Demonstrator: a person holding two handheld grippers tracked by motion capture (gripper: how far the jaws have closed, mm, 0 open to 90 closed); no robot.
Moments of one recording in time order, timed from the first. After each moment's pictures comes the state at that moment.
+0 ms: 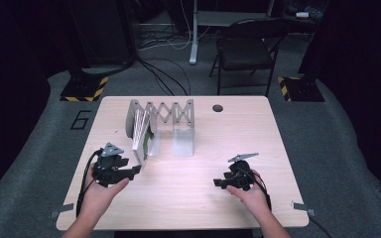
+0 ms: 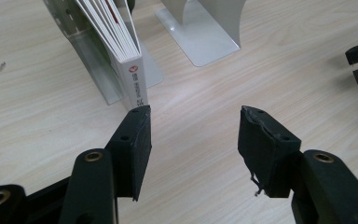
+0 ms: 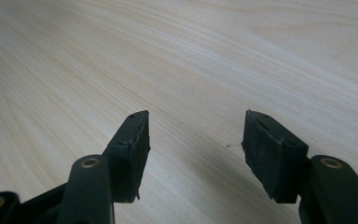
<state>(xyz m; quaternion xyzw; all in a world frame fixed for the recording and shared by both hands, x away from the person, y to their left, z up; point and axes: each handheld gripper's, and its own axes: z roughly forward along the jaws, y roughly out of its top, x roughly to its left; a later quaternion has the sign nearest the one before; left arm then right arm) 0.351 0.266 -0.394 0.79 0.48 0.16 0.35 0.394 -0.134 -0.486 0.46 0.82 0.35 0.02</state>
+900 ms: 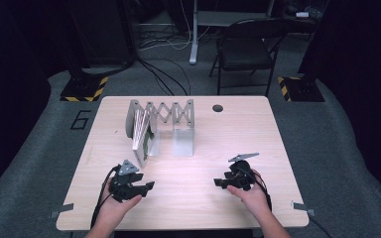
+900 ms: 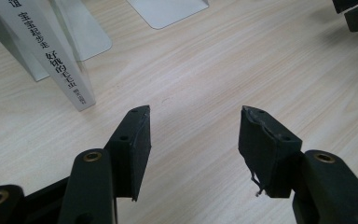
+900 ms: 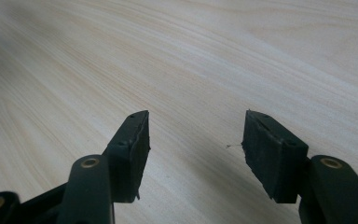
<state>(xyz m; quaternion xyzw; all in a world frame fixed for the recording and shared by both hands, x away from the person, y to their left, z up) 0.341 0.242 -0.455 0.81 0.44 0.14 0.37 0.394 -0.135 -0.485 0.46 0.82 0.35 0.02</state>
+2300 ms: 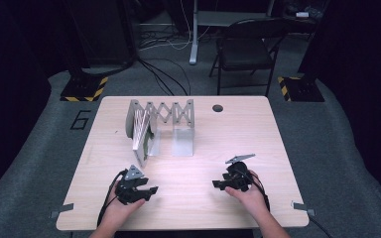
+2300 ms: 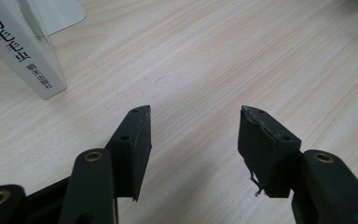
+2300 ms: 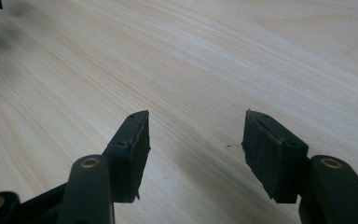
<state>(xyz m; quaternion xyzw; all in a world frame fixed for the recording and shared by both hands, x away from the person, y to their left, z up) 0.353 0.240 -0.500 0.83 0.40 0.12 0.36 0.396 -0.129 -0.494 0.45 0.83 0.34 0.03</state>
